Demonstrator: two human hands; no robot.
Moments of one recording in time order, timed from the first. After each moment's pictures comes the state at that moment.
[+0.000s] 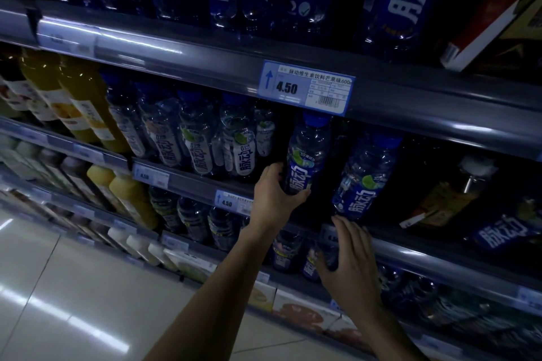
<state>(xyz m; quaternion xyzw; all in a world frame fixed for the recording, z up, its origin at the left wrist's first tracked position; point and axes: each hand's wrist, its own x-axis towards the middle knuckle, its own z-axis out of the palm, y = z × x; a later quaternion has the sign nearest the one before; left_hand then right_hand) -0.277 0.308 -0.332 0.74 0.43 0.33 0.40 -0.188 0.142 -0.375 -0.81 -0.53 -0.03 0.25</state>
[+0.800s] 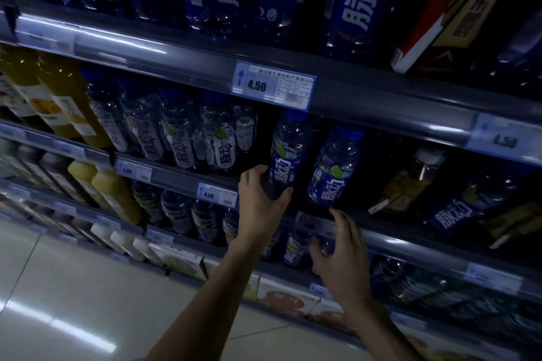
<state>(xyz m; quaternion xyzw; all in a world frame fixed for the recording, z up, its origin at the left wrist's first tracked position) -0.282 0.260 -0.322 0.70 0.45 0.37 0.40 -0.183 0.113 -0.342 -0.84 -0.44 0.05 0.32</state>
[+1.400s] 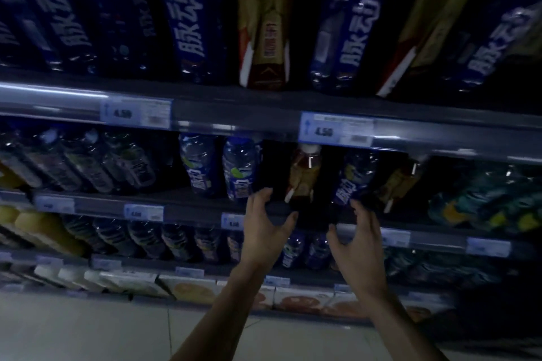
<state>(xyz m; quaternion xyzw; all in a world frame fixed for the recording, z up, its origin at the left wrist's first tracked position) -0.184 0.132 -0.296 0.75 0.37 0.31 0.45 -0.073 -0.006 -0.294 -0.86 -0.31 -0.02 0.40</state>
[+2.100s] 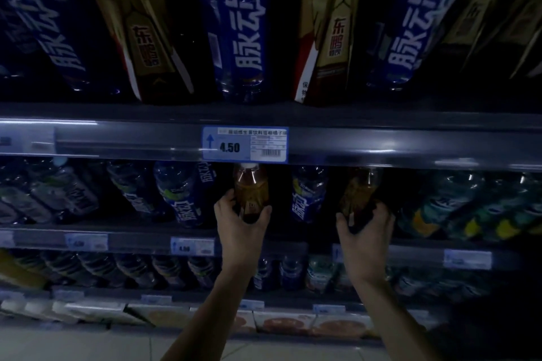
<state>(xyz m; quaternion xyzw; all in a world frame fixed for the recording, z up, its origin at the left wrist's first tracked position) -0.099 0.119 -0.304 0.66 0.46 0.38 0.45 0.036 -0.027 -0.314 -0.83 -0.18 -0.03 0.53</state>
